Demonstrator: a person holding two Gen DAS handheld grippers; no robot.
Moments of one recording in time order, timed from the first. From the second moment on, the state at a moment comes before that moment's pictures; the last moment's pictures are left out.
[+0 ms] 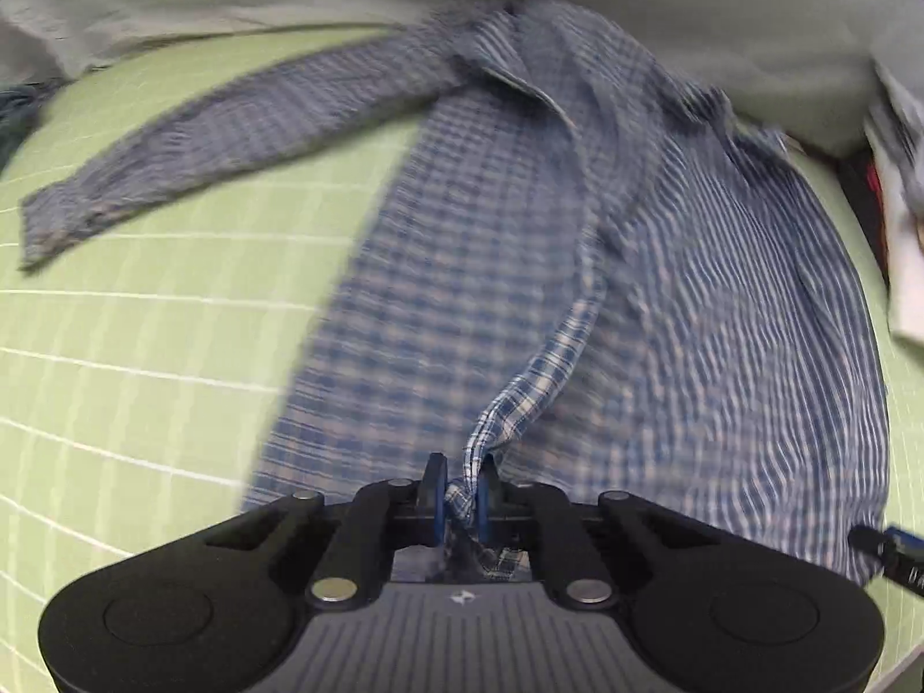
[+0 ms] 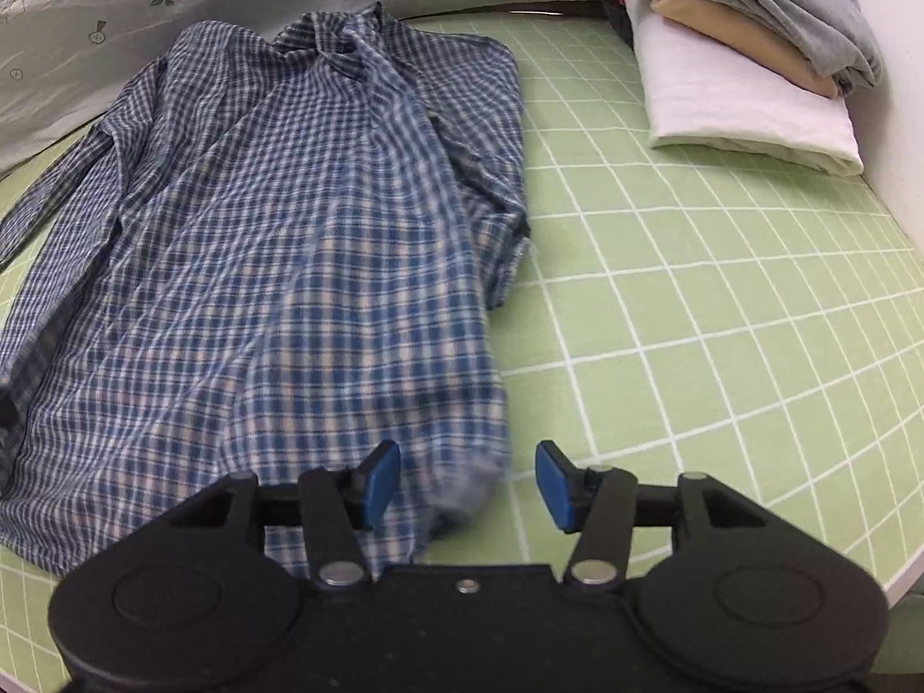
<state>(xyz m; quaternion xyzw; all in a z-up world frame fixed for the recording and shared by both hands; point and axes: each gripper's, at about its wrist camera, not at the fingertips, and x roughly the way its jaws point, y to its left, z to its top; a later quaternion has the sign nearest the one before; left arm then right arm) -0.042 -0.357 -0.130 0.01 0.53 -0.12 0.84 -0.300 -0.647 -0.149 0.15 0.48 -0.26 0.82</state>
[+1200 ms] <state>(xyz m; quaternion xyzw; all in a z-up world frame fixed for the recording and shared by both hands) -0.052 -0.202 -0.095 -0.07 0.50 0.03 0.86 -0.215 -0.563 -0.118 0.12 0.43 -0.22 0.87</state>
